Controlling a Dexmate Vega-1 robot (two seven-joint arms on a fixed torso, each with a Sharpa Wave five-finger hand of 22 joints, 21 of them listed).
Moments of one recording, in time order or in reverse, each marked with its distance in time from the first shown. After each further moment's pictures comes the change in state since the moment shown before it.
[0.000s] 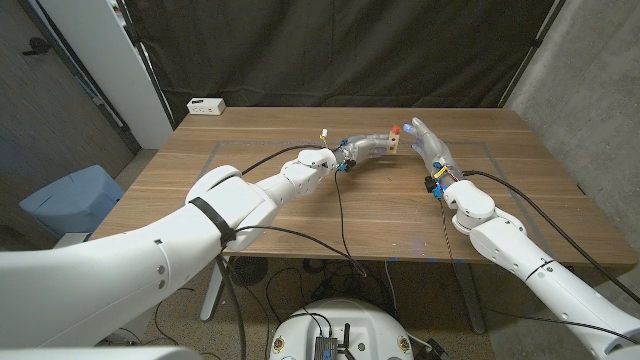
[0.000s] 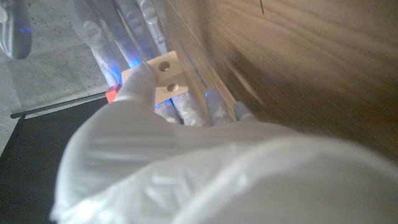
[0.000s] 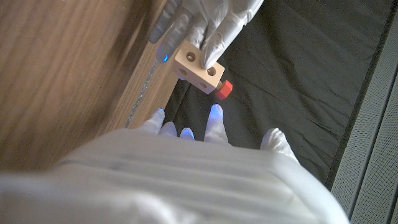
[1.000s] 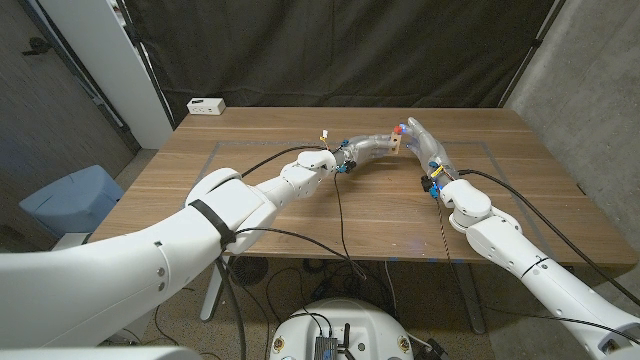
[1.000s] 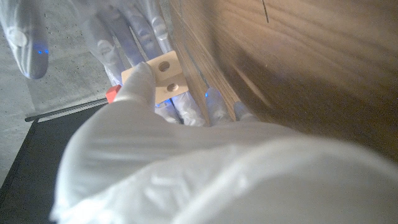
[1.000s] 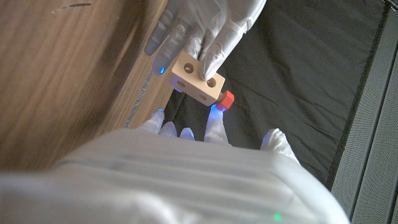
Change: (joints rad) left arm 0.012 0.001 -0.007 0.000 0.004 -0.037 -0.031; left_hand -0.002 0.002 -0.001 -0.001 0.000 0.000 0.000 0.000 0.000 0.000 0.000 0.000 0.000 0.000 0.000 0.000 0.000 0.000 0.000 0.000 0.000; right arm 0.018 0.008 -0.018 0.018 0.005 0.012 0.025; right_hand -0.004 -0.004 0.000 0.000 0.000 -0.001 -0.001 0.005 0.000 0.000 0.000 0.000 0.000 0.000 0.000 0.000 0.000 -0.003 0.003 0.000 0.000
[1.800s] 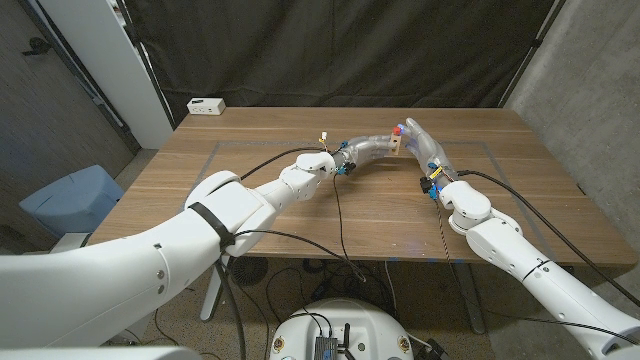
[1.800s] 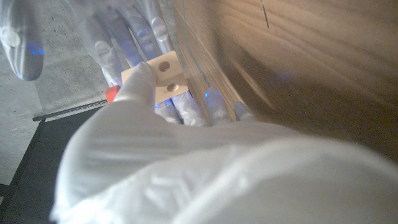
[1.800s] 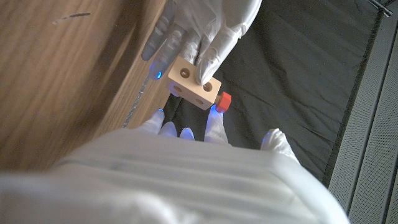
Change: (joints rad) left arm 0.012 0.004 -0.009 -0.002 -0.001 -0.022 -0.016; left_hand 0.000 0.000 0.001 0.001 0.000 0.000 0.000 0.000 -0.001 0.000 0.000 0.000 0.000 0.000 0.000 0.000 0.000 0.000 0.000 0.000 0.000; right arm -0.018 -0.008 -0.002 -0.030 -0.009 -0.002 -0.010; right_hand 0.000 0.000 0.000 0.000 0.000 0.009 -0.009 0.004 0.000 0.000 0.000 0.000 0.000 0.000 0.000 0.000 0.000 0.000 0.000 0.000 0.000
